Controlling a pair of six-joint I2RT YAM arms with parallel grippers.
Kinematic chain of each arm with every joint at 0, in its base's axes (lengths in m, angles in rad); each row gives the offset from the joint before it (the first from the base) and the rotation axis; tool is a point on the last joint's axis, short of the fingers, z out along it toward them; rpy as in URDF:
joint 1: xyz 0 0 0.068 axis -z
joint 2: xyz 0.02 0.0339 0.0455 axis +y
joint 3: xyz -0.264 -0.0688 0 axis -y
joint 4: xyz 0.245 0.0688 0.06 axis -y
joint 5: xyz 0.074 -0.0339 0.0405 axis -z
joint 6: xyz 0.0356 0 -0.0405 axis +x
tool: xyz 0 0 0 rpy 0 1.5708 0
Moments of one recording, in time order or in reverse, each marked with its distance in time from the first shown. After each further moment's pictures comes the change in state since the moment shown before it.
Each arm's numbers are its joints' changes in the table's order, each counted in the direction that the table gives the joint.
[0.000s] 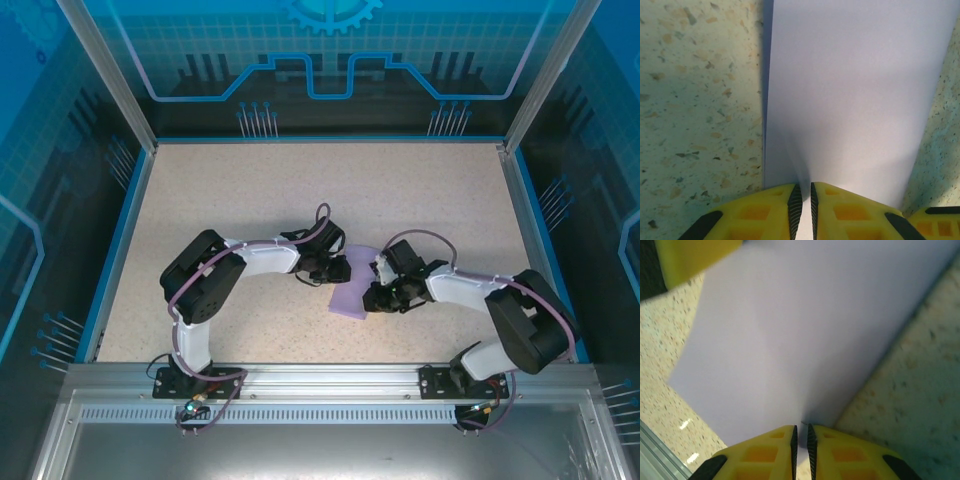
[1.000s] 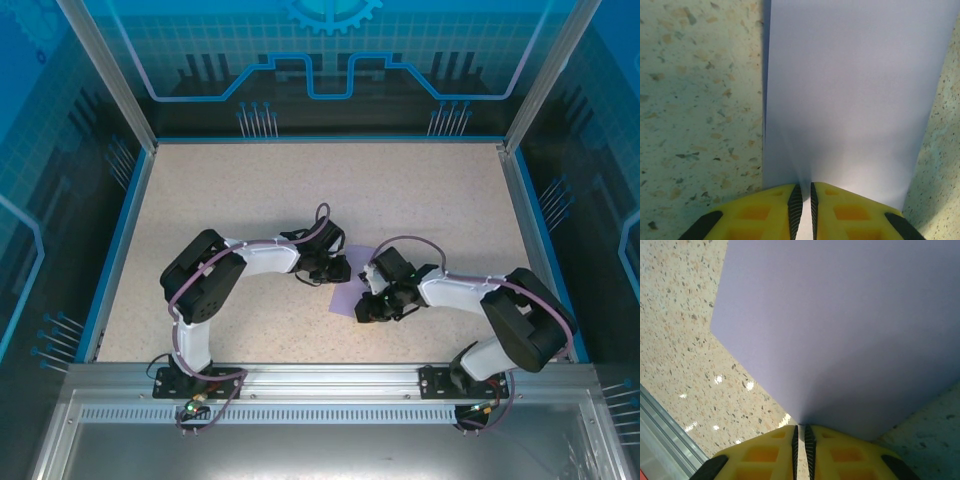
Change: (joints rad) left arm -0.003 0.003 0.000 0.001 0.010 0.001; right arm -0.102 0.026 -0.003 0.013 -0.038 -0.001
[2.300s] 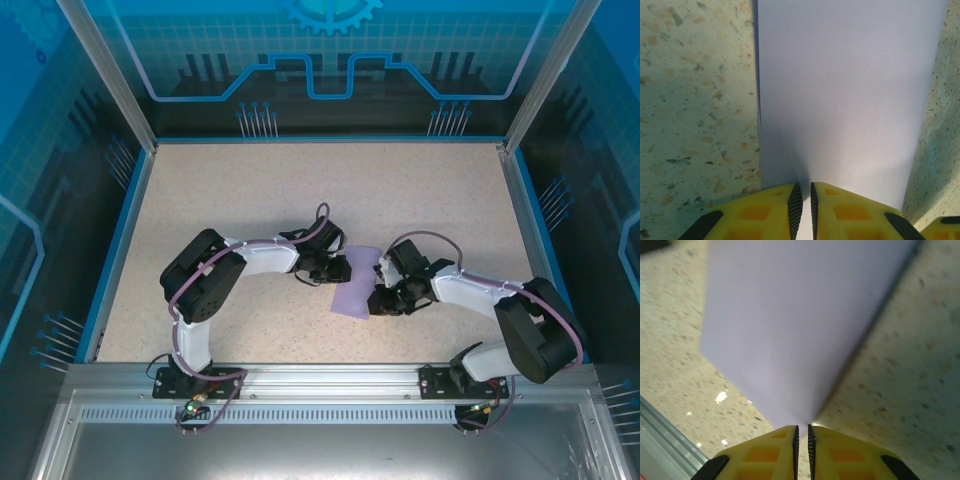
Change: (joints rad) left arm -0.011 0.002 -0.008 0.019 0.029 0.018; right arm 0.116 -0.070 0.030 -0.111 0.008 -0.024
